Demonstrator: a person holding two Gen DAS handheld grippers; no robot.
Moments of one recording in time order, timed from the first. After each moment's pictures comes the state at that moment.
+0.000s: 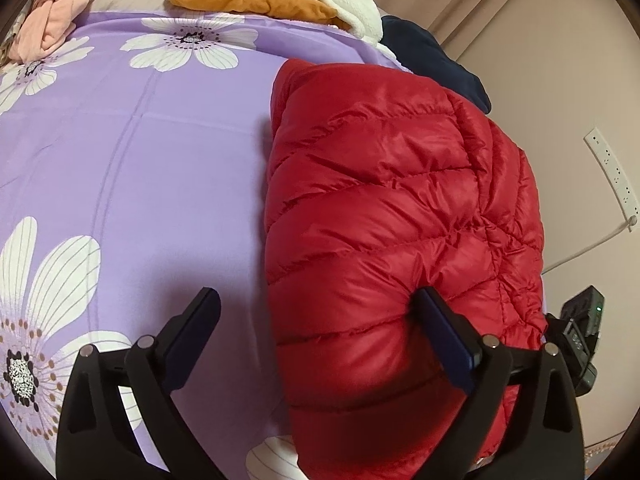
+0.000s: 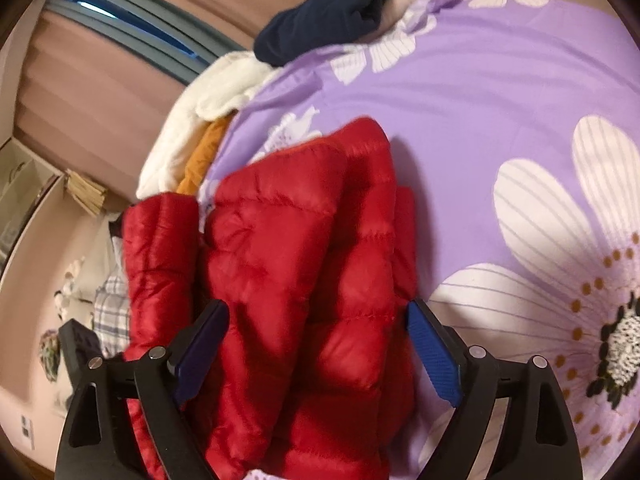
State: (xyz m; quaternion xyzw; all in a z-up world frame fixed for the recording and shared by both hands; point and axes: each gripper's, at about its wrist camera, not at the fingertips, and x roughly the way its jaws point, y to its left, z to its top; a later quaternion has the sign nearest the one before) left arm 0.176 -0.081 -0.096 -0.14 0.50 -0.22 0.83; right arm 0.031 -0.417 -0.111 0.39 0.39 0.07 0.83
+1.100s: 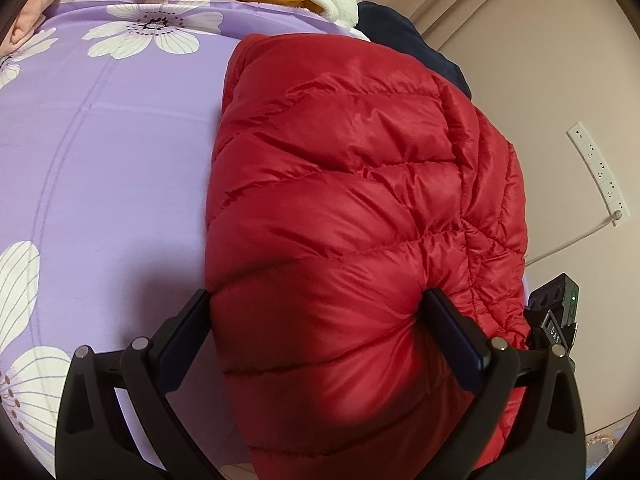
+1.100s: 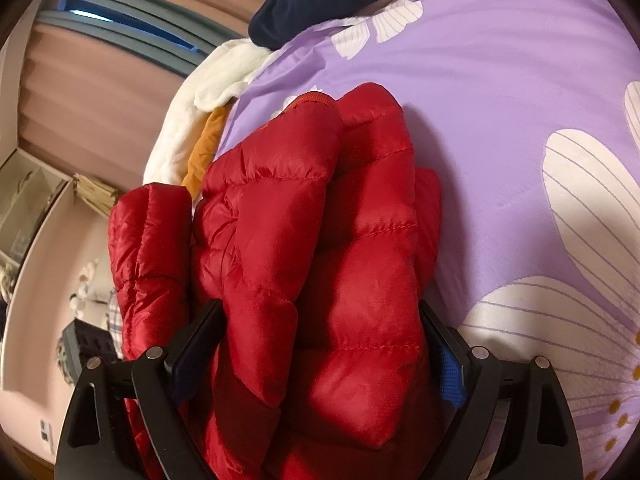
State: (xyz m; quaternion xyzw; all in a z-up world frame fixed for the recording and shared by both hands) left arm 0.197 -0.109 -0.112 -0.16 0.50 -0.28 0.80; right arm 0.049 -0.416 -0.128 0.42 0.39 0.10 0.81
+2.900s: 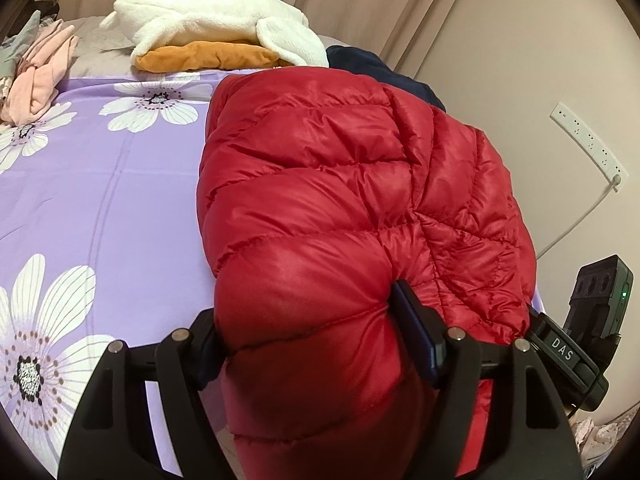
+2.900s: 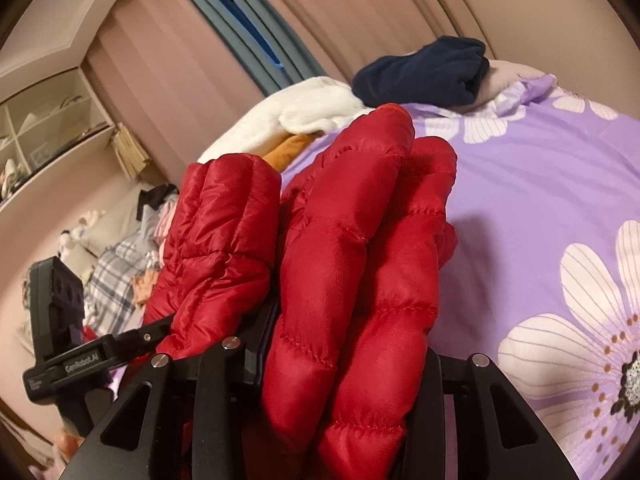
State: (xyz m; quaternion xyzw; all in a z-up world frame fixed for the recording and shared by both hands) left arm 0.157 -0.090 -0.068 -0.10 0.42 -0.28 0.86; right arm 0.020 -0.367 -0.053 0.27 0.29 0.12 0.91
